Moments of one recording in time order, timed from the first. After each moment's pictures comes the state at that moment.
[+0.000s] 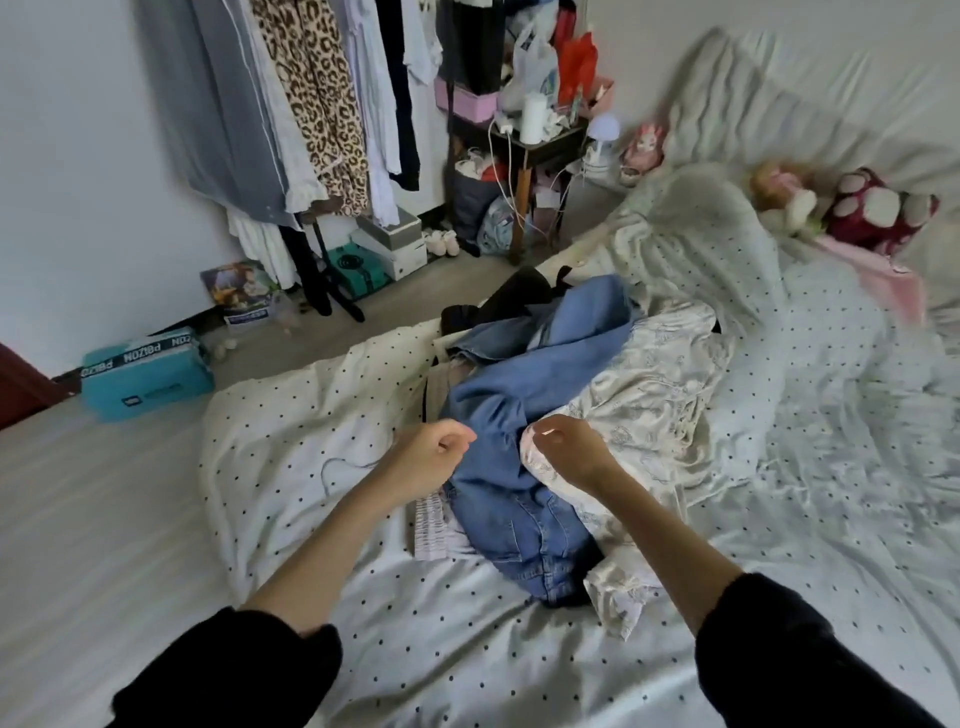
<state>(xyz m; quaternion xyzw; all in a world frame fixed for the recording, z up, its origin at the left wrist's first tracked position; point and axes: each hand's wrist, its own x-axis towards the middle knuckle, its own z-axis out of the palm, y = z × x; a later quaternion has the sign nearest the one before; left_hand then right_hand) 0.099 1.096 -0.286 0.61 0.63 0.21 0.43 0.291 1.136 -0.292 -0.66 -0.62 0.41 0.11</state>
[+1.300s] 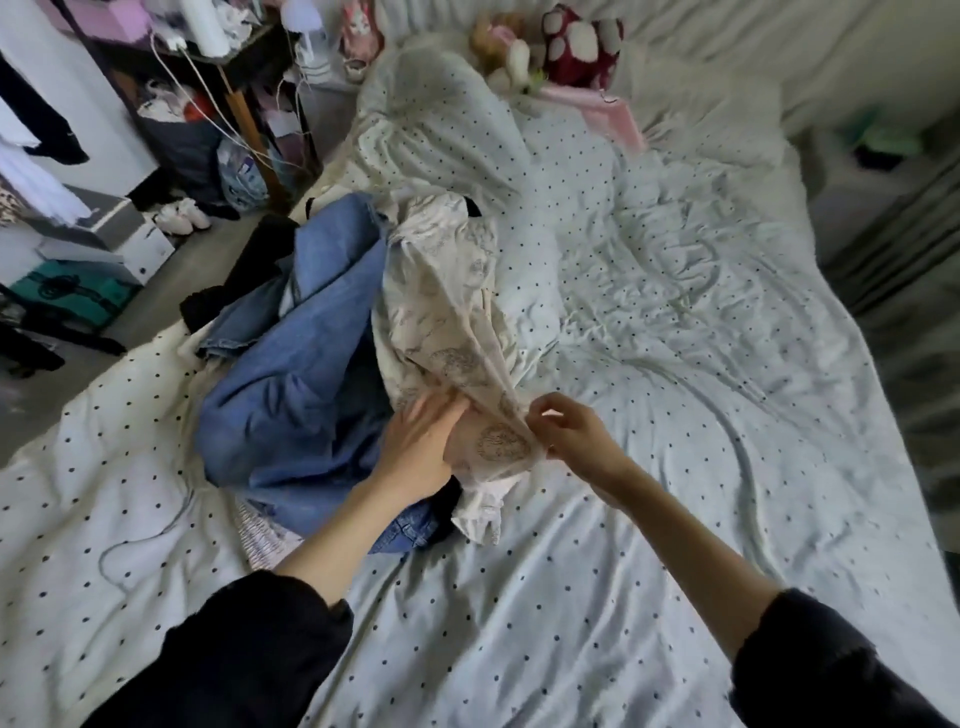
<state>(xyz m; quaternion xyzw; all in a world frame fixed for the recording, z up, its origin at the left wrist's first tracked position) 0.298 1.124 -0.377 0.88 0.41 0.02 0.23 0.472 1.031 -0.319 -0.68 -0.37 0.49 0.40</state>
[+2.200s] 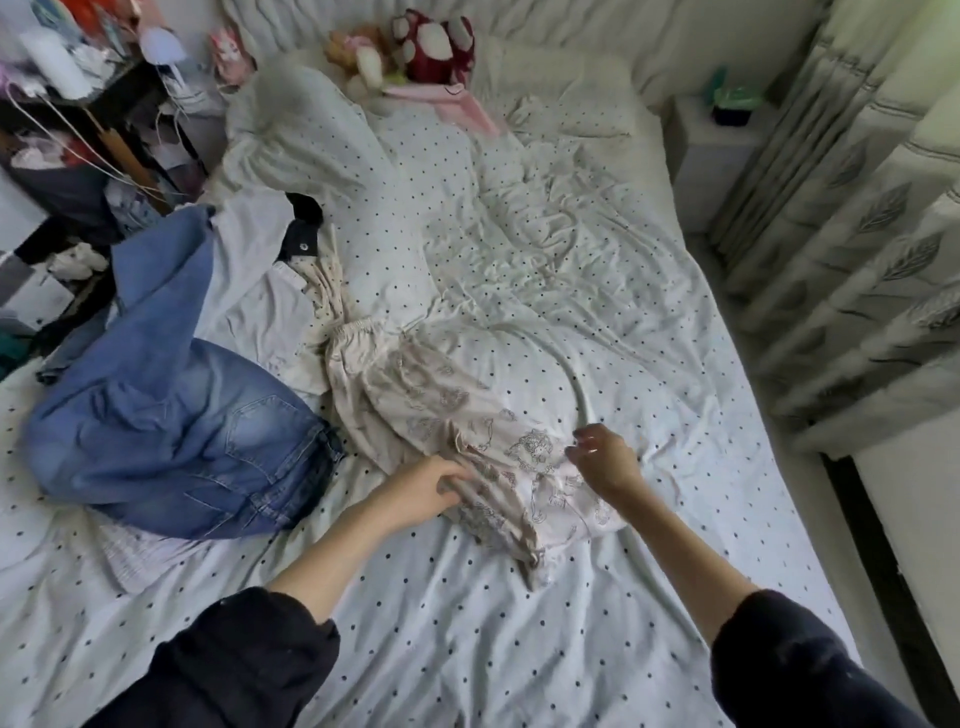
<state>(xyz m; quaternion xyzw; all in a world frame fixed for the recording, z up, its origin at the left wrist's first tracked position) 0.451 0.948 -0.370 0.83 0.35 -0.14 0.42 0.652 0.825 -0.369 -0.87 -0.24 0.34 0.27</state>
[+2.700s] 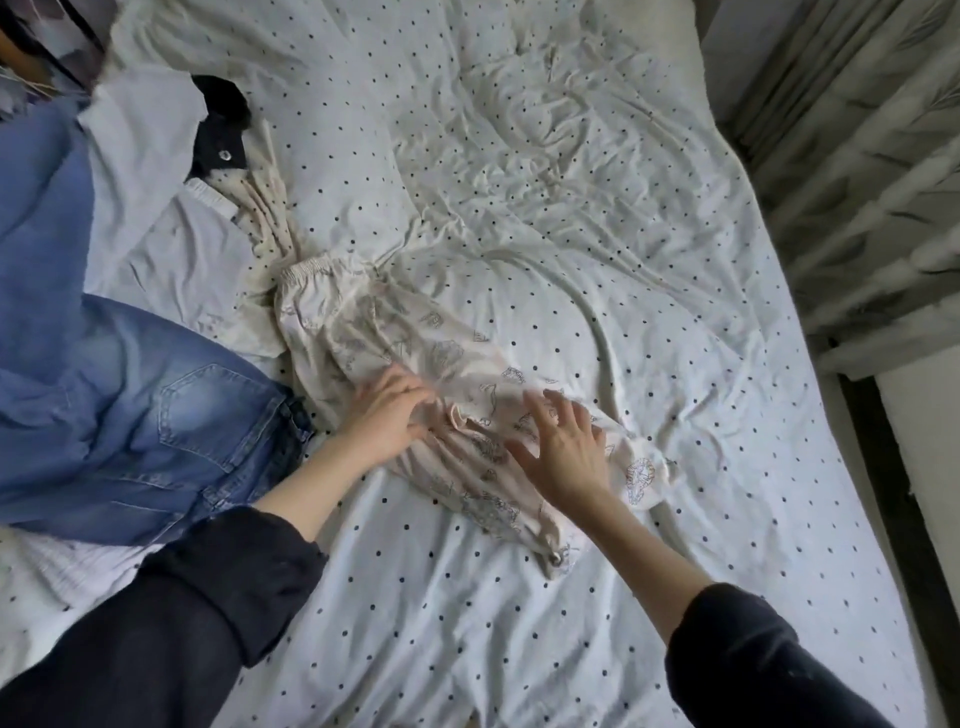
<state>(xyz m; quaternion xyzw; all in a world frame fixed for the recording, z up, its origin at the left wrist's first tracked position) 0.478 1.037 -0.465 0.90 0.33 -0.18 0.22 0.621 0.867 -0.461 -0.86 -0.43 0.25 0.06</state>
